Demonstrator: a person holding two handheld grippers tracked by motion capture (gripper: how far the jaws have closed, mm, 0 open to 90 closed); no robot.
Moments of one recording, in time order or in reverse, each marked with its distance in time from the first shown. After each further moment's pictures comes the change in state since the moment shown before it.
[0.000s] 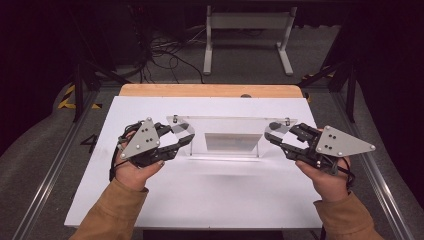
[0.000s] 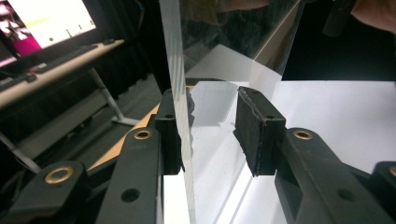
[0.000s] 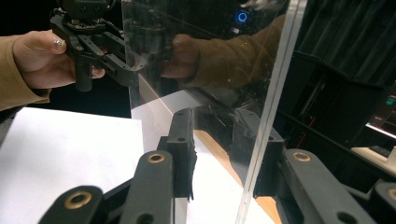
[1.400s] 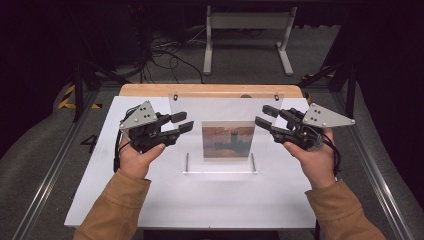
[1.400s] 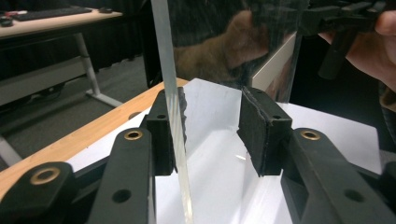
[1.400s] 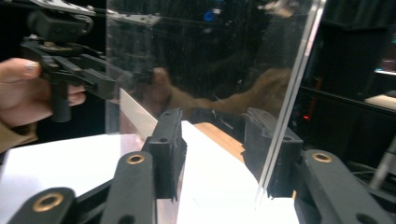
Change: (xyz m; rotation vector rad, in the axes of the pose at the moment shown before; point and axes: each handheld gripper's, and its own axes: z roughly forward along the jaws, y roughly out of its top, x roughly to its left) left arm 0.034 -0.010 0.023 0.011 -0.007 -0.267; right arm -0.029 -0.015 0.037 0.049 -0.066 0.235
